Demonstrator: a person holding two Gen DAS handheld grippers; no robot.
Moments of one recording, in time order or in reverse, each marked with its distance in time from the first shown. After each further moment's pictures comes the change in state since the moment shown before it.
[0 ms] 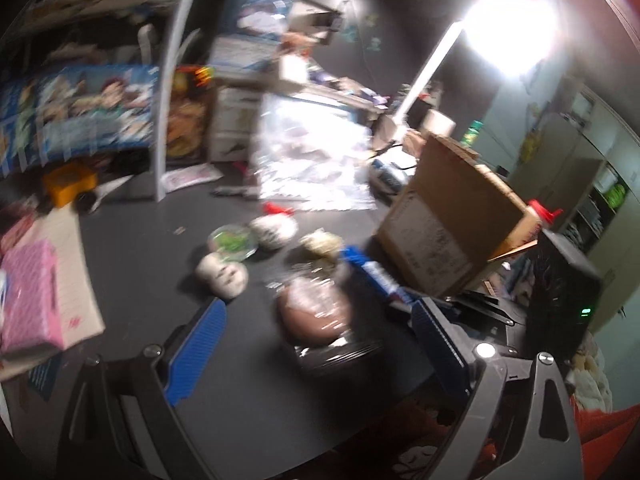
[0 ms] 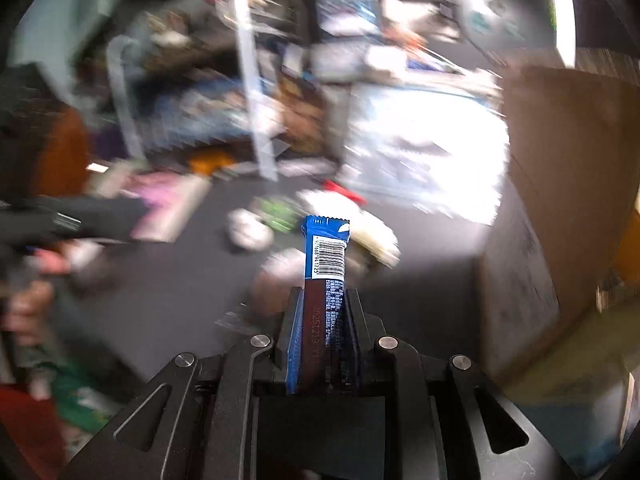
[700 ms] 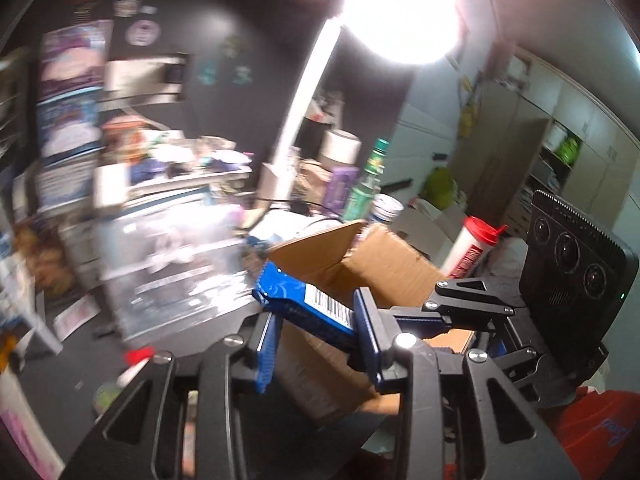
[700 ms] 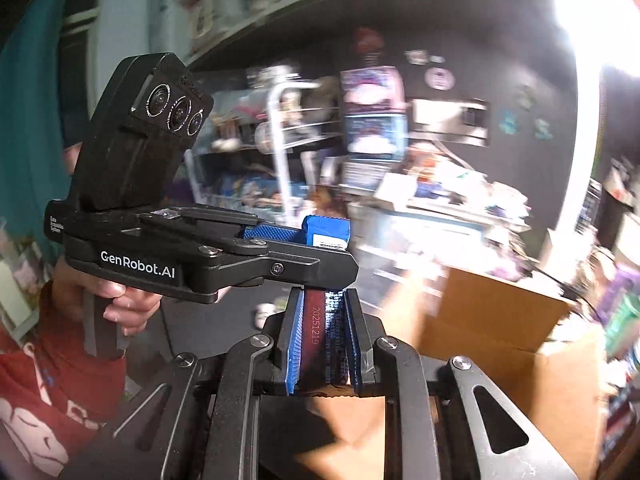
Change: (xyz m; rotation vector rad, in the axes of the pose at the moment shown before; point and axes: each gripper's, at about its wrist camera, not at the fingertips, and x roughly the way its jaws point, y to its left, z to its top) left arm 0.062 -0.163 0.135 0.219 0.016 -0.177; right arm -0.116 -0.110 0.079 -0.087 -0.109 0.114
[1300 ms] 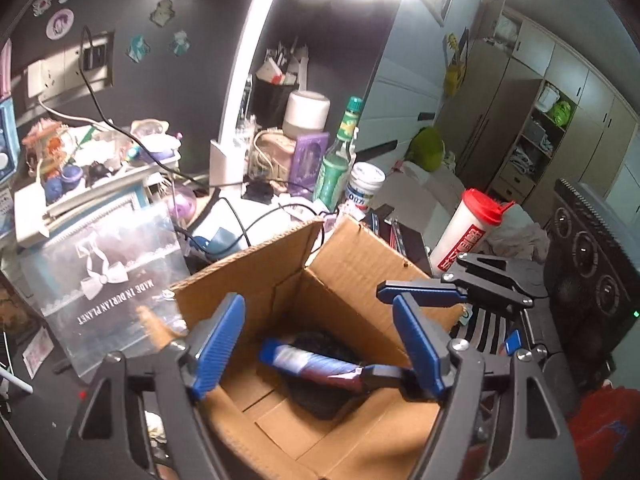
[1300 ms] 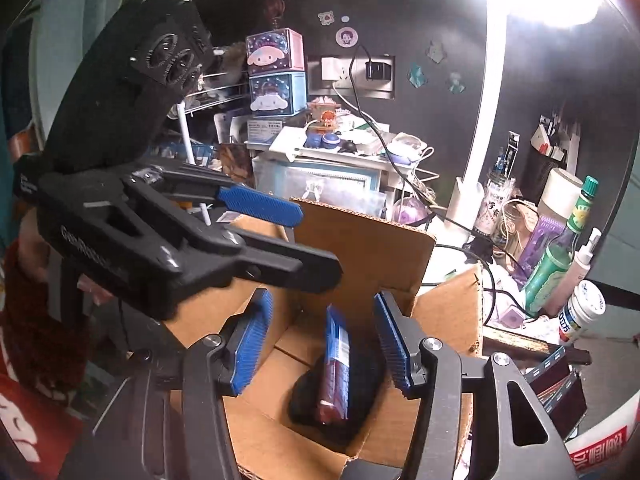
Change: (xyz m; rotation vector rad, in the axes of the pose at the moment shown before) left arm 0.077 -0.033 0.028 0.059 0.118 -0.019; right arm -0.024 -0.060 -0.019 0.019 0.125 -0.187
